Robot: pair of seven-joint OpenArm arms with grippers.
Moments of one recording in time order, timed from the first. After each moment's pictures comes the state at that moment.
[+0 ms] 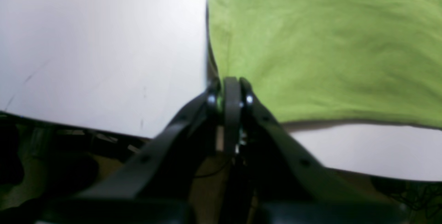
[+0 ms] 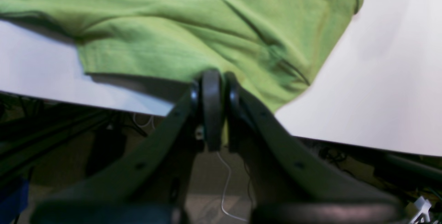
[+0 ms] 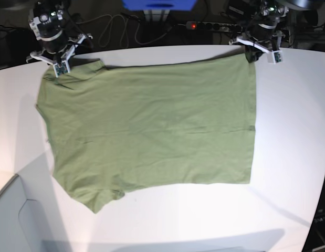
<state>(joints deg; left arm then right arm) 47.9 -11.0 -19.2 109.7 -29.6 -5.1 25.5 -43.5 17.5 6.3 117.3 -0.2 7.7 -34.9</state>
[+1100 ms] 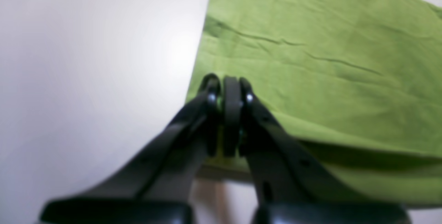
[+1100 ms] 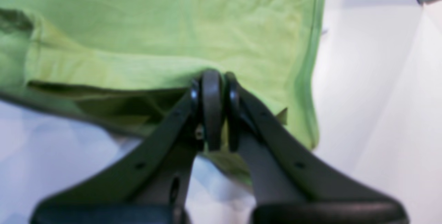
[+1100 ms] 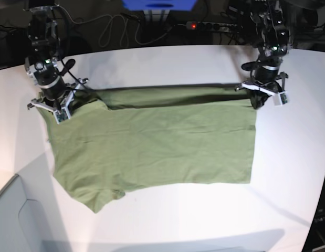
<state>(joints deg) 26.5 -11.4 -19.2 102.5 -29.0 -5.1 26.0 -18.2 17.1 6.6 103.8 -0.4 19.0 -35.6</state>
